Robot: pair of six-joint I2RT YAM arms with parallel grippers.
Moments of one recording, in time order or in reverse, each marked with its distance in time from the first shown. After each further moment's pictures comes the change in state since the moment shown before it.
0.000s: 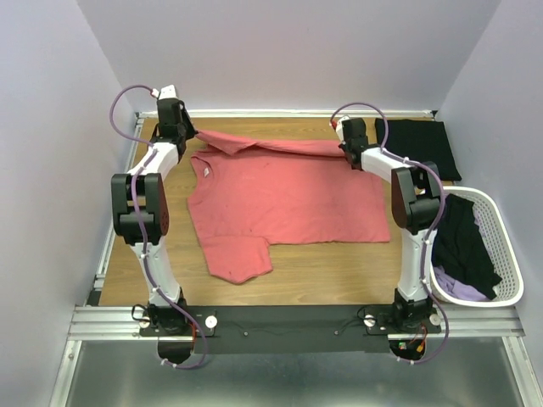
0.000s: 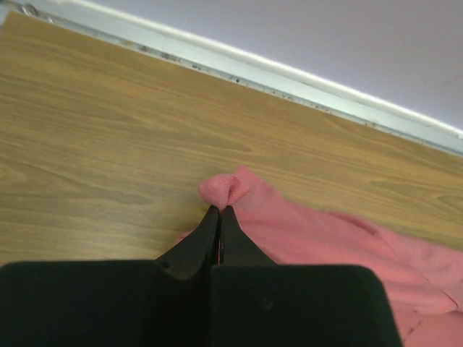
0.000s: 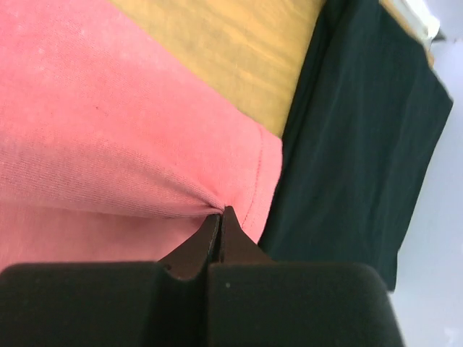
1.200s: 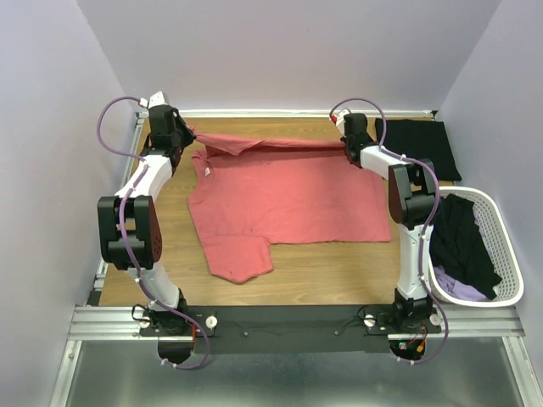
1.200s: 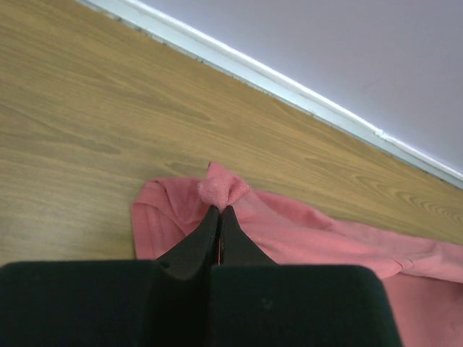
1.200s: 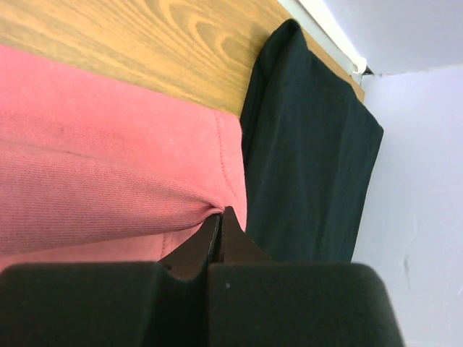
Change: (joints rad) left arm 0.000 -0.233 -0.196 -0.013 0.054 -0.181; right arm -0.019 0.092 0.090 0.146 0.066 -0.150
